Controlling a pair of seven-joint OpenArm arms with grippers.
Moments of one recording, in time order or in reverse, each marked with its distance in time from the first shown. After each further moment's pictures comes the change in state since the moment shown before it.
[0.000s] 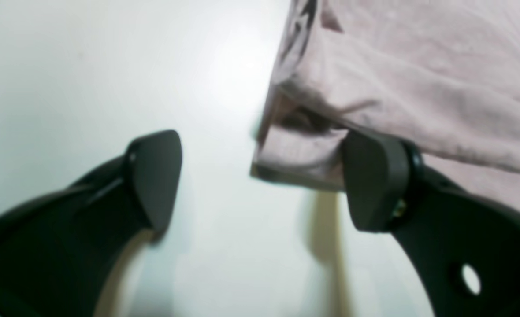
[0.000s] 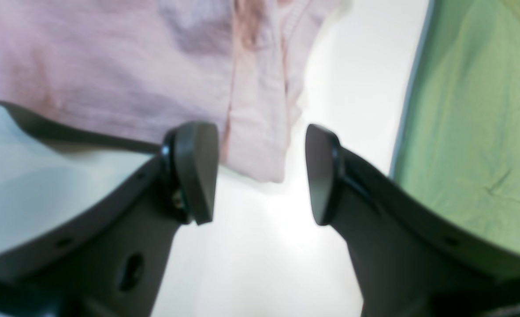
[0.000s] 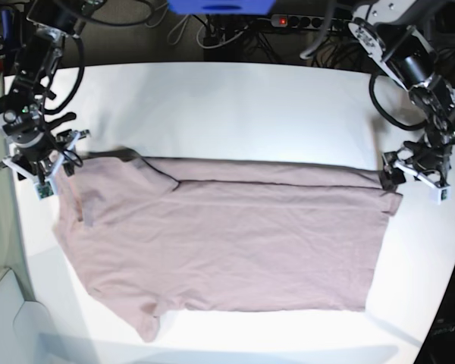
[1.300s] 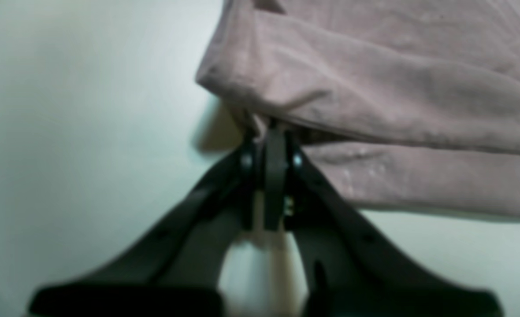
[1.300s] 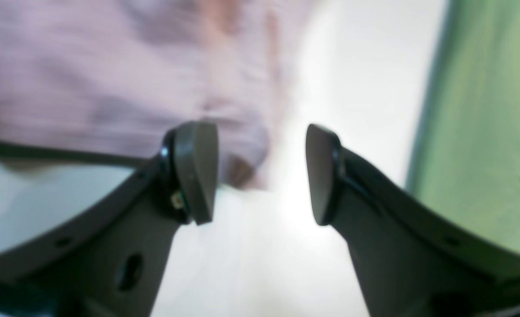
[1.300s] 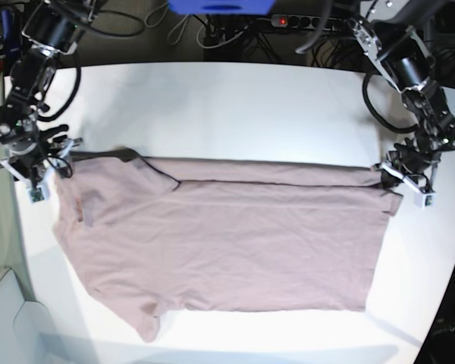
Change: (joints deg) left arm 0.0 0.2 6.1 -0.3 -0.1 0.1 0.5; right arm 4.9 2.1 3.0 -10.3 0.0 0.0 0.7
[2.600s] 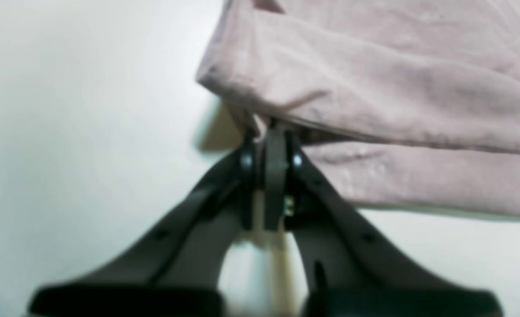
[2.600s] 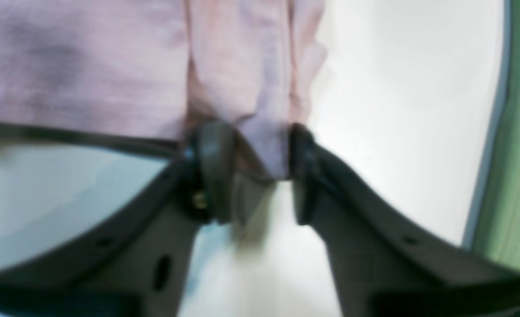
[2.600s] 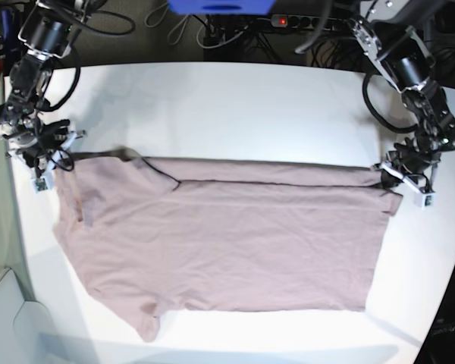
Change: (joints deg) left arm 0.0 0.0 -0.1 0.2 0.1 0.0 0.1; right arm 0.4 1.9 -0.2 -10.8 0.9 0.0 3.8
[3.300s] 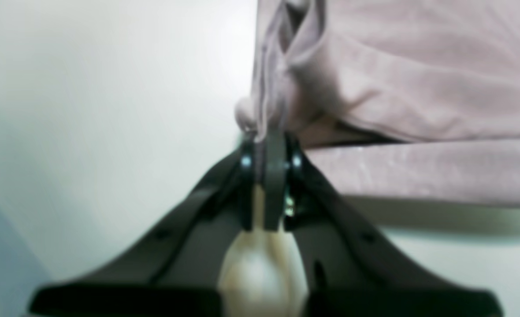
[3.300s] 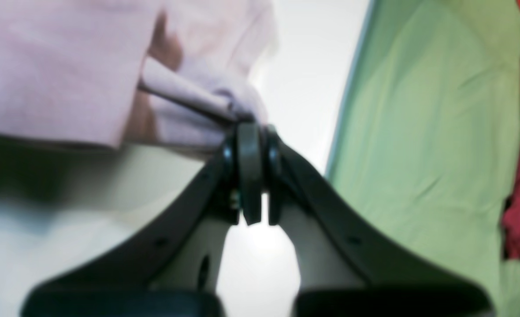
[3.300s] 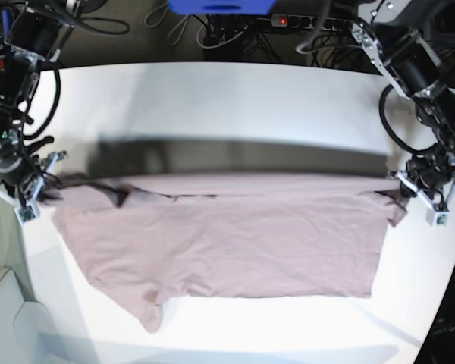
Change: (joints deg) left arm -2.1 -0.2 0.3 15.2 0.9 -0.5 15.9; right arm 1.5 3.6 -4.0 17.3 -0.2 0.4 -7.8
